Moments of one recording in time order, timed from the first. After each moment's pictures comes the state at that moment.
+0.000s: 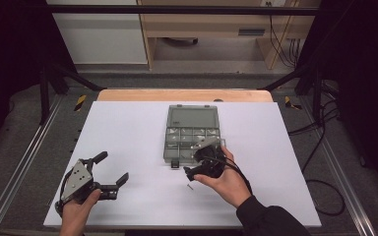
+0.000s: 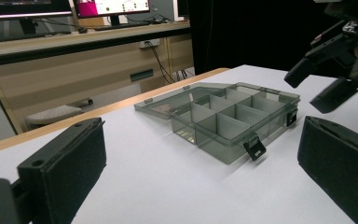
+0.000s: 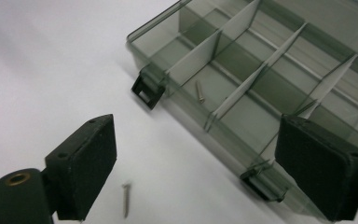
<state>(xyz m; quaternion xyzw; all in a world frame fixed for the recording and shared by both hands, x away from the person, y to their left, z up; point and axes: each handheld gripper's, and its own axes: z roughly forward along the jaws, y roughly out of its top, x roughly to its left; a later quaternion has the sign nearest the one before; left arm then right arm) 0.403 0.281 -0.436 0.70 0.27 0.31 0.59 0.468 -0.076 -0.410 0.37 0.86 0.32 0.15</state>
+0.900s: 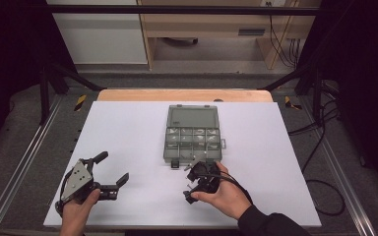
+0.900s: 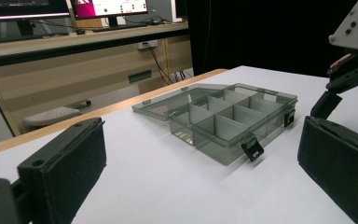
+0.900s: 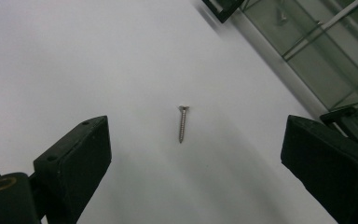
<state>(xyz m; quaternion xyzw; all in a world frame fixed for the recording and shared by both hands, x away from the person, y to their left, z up) 0.403 0.281 -0.435 0.70 0.27 0.31 0.59 0.439 -0.063 -0.434 0.33 0.91 0.22 0.09</state>
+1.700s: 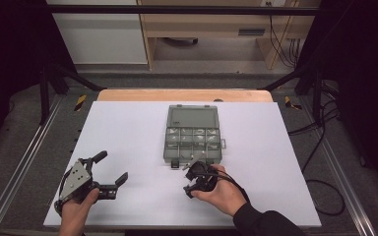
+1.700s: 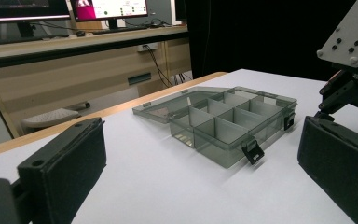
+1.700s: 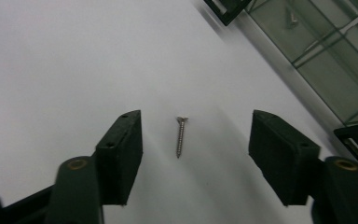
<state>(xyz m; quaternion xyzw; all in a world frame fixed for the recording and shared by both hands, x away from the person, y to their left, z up) 0.404 0.282 -0.435 0.70 0.27 0.30 0.59 0.448 -0.060 -0.444 0.32 0.92 0.23 0.09</state>
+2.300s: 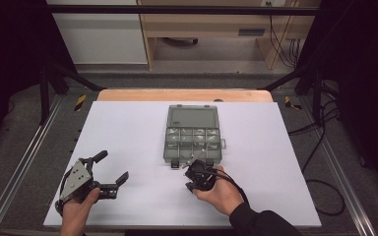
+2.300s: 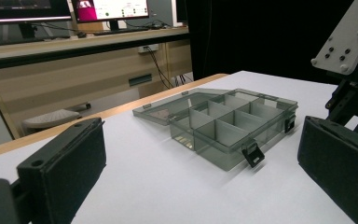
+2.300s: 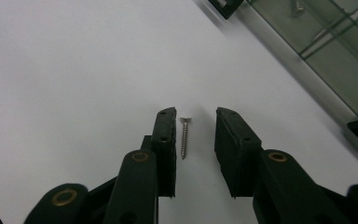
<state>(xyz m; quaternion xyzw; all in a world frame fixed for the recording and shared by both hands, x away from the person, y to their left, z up) 0.405 0.279 -0.435 0.69 0.27 0.31 0.60 0.452 -0.057 -0.448 0.34 0.91 0.23 0.06</state>
